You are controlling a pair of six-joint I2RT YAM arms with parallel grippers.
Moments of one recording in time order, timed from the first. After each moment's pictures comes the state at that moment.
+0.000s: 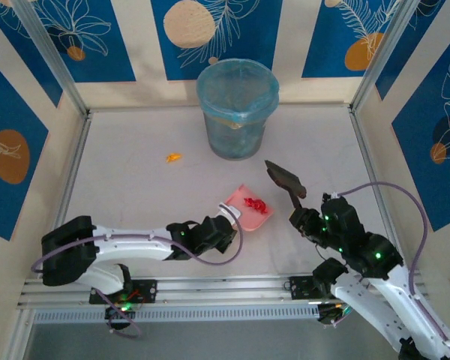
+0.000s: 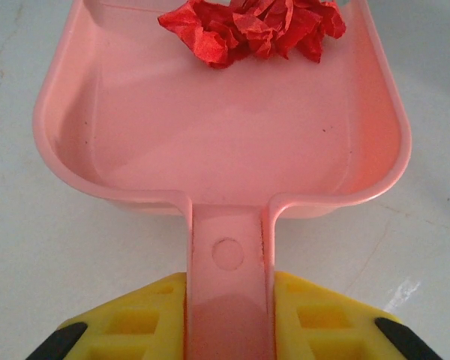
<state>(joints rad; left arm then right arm) -1.25 1.41 0.70 -0.08 -0.36 -0.38 0.57 0.46 0.74 -1.02 0.01 1.09</state>
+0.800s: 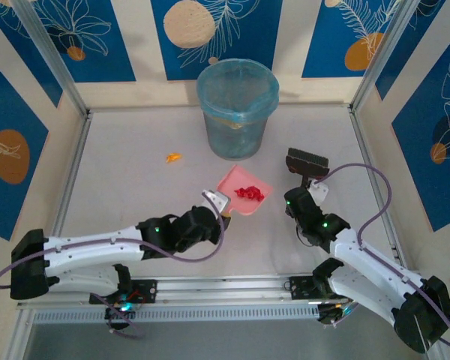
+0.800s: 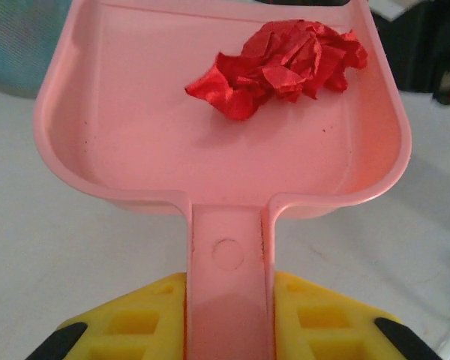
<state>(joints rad) -1.25 1.15 0.84 -0.31 -0.43 -0.41 0.58 0.83 0.48 -0.51 0.56 0.90</state>
